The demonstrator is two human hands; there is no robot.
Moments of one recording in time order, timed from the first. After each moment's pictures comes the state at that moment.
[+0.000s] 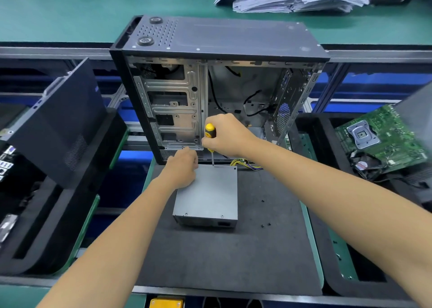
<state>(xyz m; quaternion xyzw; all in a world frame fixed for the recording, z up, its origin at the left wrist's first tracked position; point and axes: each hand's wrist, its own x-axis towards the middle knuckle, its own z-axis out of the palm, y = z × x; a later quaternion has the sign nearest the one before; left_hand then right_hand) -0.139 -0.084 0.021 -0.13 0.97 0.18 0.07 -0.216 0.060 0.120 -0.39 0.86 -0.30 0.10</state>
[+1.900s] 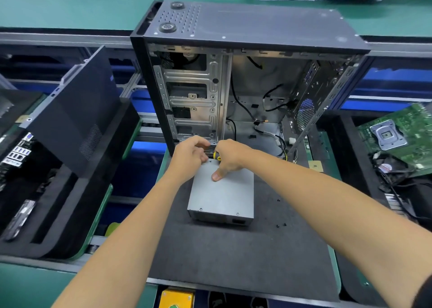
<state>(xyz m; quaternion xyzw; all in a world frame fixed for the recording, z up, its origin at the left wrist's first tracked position) -0.124 -0.099 0.023 -0.20 0.85 0.49 -0.10 -0.226 0.022 0.041 -0.42 0.87 -0.04 0.27</state>
